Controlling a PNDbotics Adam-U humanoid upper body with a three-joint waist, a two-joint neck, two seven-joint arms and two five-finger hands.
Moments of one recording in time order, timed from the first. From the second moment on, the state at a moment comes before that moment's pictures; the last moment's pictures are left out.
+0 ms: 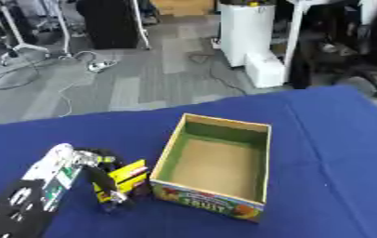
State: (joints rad) left arm -0.60 0.26 -0.17 -1.14 -1.14 0.11 -0.91; right arm -0.14 -0.60 -0.08 -1.99 -0.88 -0.91 0.08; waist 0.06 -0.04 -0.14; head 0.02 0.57
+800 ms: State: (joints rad) left arm -0.60 0.25 -0.16 -1.16 -1.17 0.06 -0.73; right arm -0.14 -0.60 -0.07 -1.99 -0.88 -0.91 0.09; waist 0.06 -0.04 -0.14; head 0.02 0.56
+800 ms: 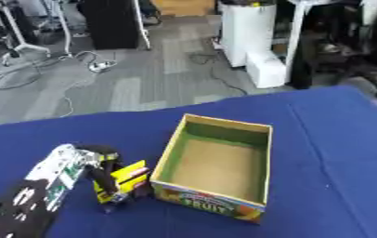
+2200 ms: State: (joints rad) left arm -0.59 0.25 -0.17 -1.14 -1.25 -0.02 -0.48; right arm -0.14 -0.60 -0.07 -1.99 -0.86 -0.91 0.10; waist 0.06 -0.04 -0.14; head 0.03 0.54
